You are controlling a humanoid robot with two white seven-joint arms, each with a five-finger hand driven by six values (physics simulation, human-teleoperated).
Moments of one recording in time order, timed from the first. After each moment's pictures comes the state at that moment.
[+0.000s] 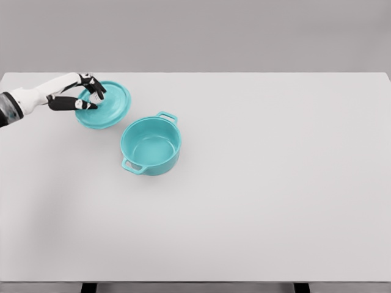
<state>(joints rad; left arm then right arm) -0.80 0.71 -0.76 -0.90 0.23 -0.54 -0.52 -0.01 0.00 0.10 0.13 0.07 -0.28 0.38</state>
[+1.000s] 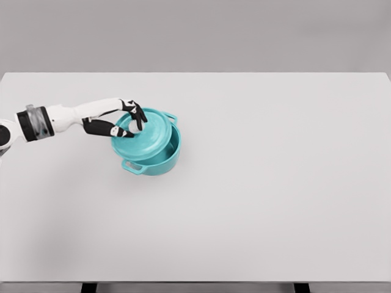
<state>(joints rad) -0.77 0.75 -0.91 -1.22 0.29 -0.53 -0.53 -0.01 0.00 0.10 0.13 0.07 -0.28 0.38</state>
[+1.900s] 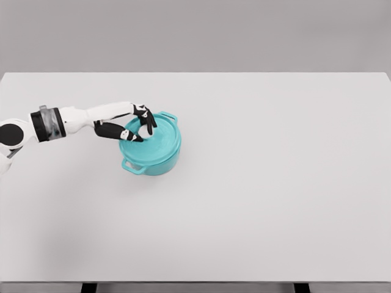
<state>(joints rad) -0.79 0.72 -0.94 -1.22 0.27 -0.51 -0.53 -0.01 0.00 0.10 0.13 0.07 -0.28 0.38</state>
